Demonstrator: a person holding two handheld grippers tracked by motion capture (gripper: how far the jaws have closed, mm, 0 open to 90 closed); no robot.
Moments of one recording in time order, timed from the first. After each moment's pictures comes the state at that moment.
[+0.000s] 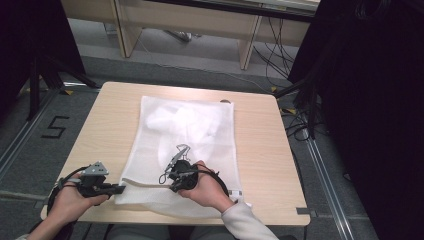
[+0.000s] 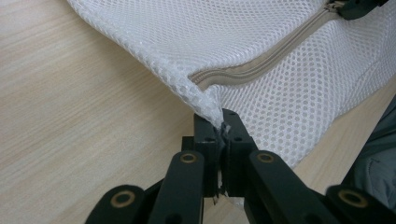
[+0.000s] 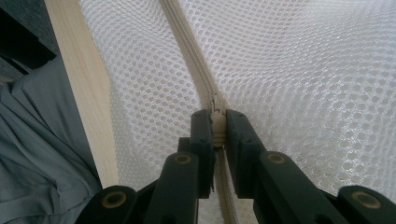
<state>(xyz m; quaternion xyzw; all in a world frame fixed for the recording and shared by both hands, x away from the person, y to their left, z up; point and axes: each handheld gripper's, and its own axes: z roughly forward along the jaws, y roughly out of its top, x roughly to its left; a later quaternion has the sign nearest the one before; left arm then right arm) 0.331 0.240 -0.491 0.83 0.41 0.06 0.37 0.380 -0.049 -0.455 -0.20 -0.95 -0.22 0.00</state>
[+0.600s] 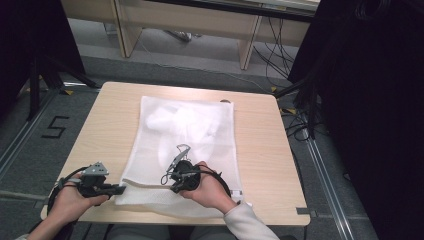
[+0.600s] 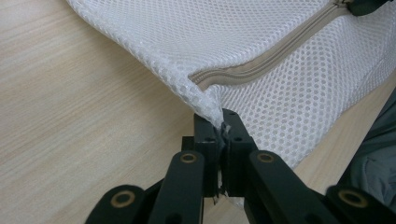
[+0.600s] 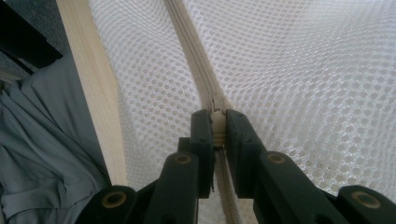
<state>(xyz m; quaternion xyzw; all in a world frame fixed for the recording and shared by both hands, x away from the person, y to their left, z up) 0.332 0.240 -0.492 0.83 0.41 0.05 0.38 0.377 -0.054 -0.451 -0.20 -0.95 -0.23 0.01</state>
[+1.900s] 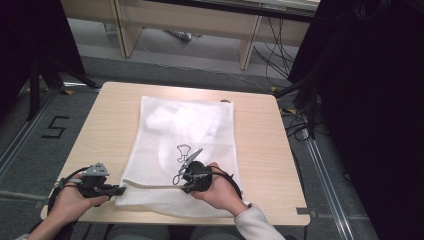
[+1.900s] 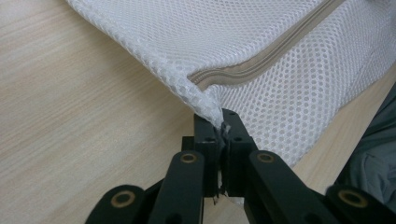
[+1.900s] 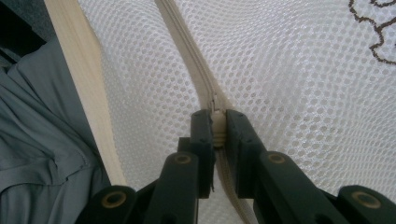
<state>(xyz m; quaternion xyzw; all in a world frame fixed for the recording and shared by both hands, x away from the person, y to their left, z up) 0.331 0.239 -0.492 0.84 0.40 0.05 0.37 0.375 -0.084 -0.450 -0.22 -0.95 -0.22 0.00</state>
